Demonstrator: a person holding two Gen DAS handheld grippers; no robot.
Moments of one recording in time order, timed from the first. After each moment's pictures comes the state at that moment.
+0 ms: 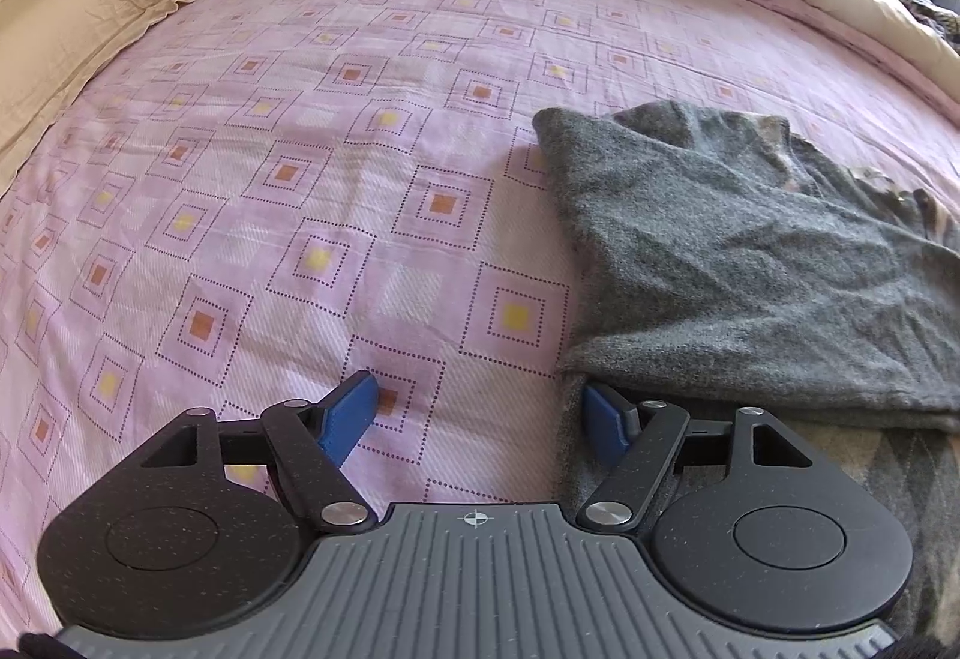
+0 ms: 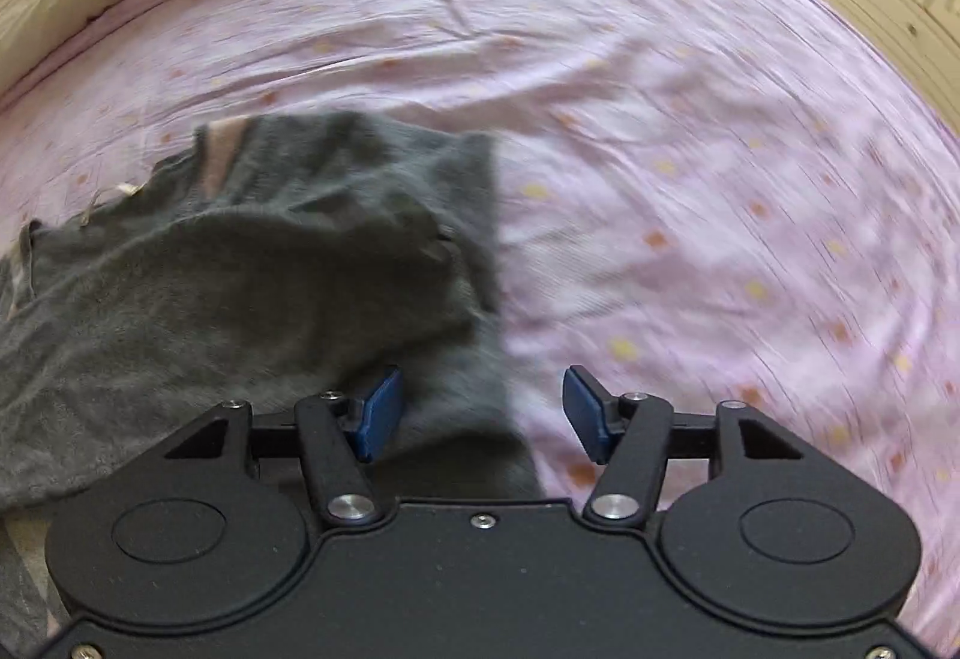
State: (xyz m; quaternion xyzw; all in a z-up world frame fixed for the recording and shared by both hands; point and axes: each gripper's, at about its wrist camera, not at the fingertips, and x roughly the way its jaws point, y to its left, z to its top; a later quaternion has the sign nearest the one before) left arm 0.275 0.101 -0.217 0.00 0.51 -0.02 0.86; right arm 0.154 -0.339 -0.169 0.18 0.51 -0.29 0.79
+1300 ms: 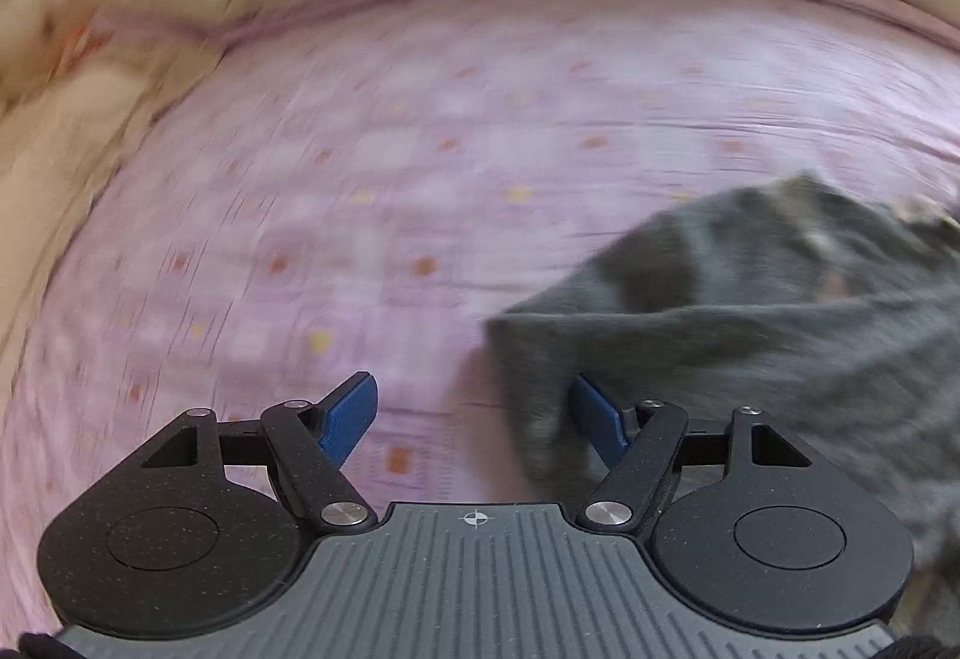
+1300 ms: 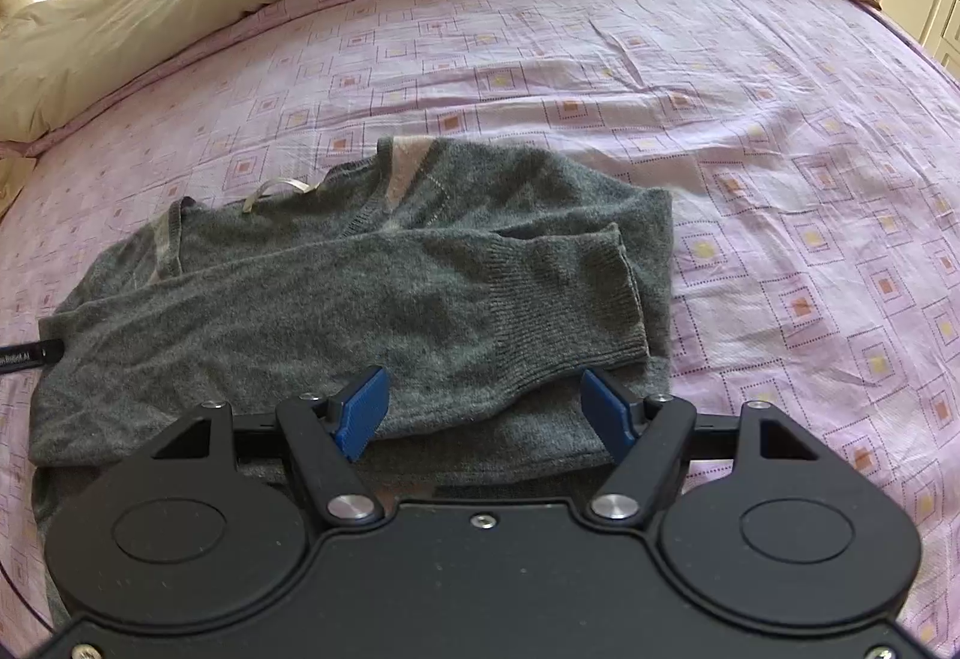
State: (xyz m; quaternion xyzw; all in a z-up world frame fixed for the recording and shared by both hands) left arm 0.378 0.068 -0.223 0.10 0.49 -0.02 0.87; right arm 0.176 -0.304 -0.159 0.16 0.49 -0.15 0.84
